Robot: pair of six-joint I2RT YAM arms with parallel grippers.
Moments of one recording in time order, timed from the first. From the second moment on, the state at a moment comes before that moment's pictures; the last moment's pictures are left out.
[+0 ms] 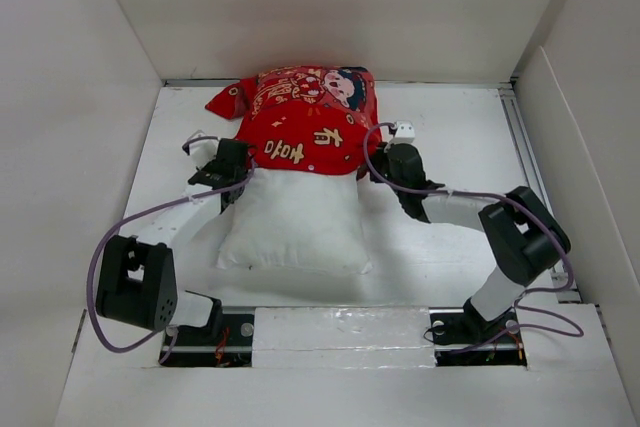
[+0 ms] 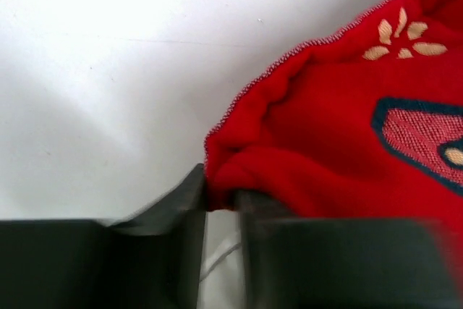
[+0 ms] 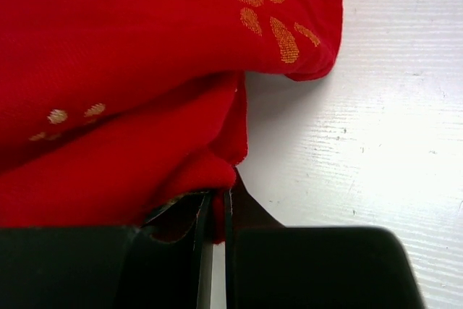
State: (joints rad) left arm -0.28 1.35 0.84 -0.38 -0.59 -0.87; right arm 0.54 1.66 0.80 0.49 0.24 0.40
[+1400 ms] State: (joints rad) left arm 0.15 2.09 2.52 -0.64 0.71 -1.22; right arm 0.00 2.13 2.22 0.20 -1.15 1.64
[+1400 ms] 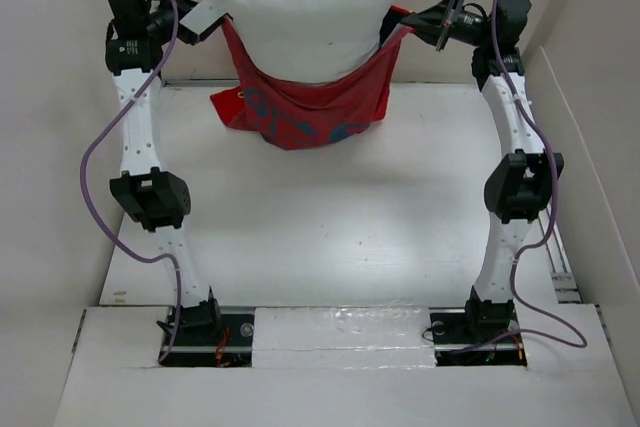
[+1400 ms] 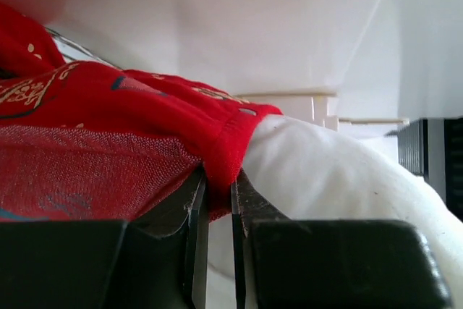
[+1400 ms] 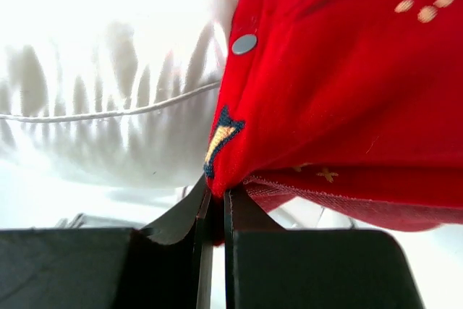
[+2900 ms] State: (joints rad) left arm 0.16 1.92 2.44 -0.31 1.02 -1.43; right arm 0.01 1.92 2.28 -0.27 -0.96 1.37
